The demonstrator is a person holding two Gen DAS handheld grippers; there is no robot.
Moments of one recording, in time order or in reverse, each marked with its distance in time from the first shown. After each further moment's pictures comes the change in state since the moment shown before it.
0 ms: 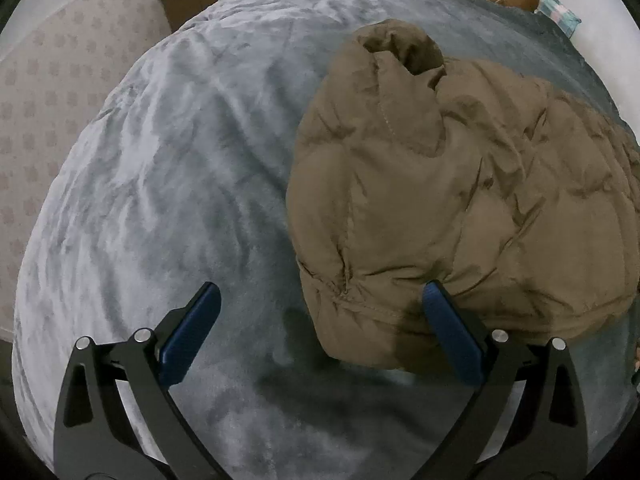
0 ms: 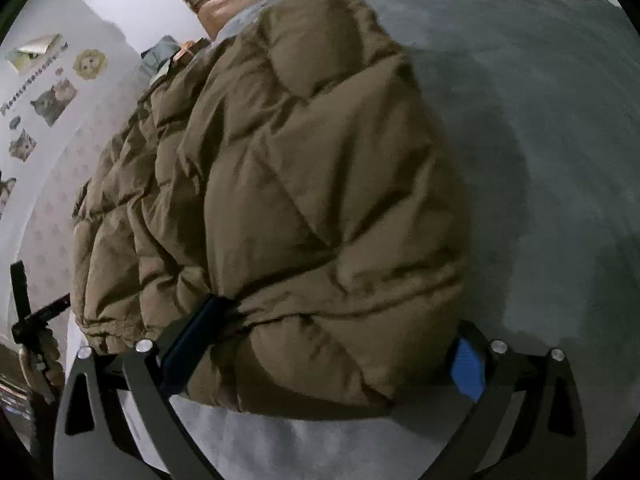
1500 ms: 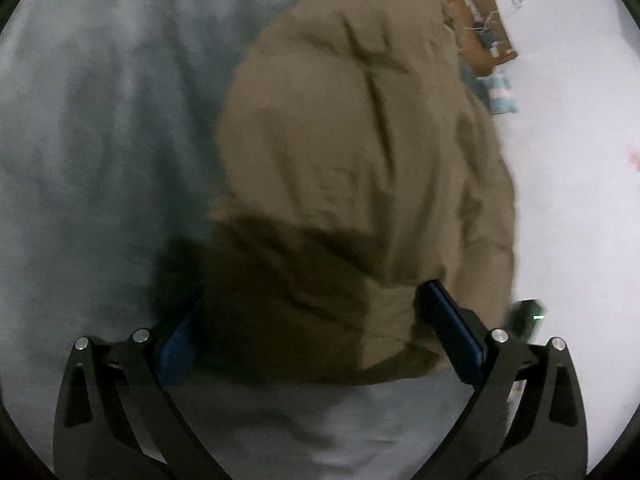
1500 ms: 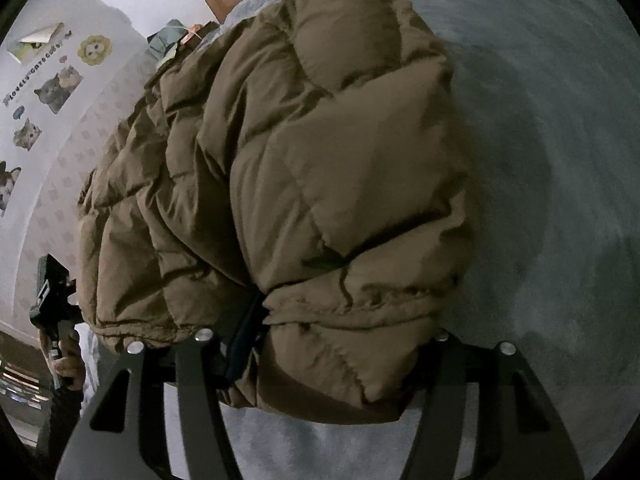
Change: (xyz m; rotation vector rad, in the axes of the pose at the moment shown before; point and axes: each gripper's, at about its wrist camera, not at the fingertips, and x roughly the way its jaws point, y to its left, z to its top) left arm 0.101 0.069 -0.013 -0.382 0.194 -0.707; right arm 0.009 -0.007 0.012 0.001 0.063 0.038
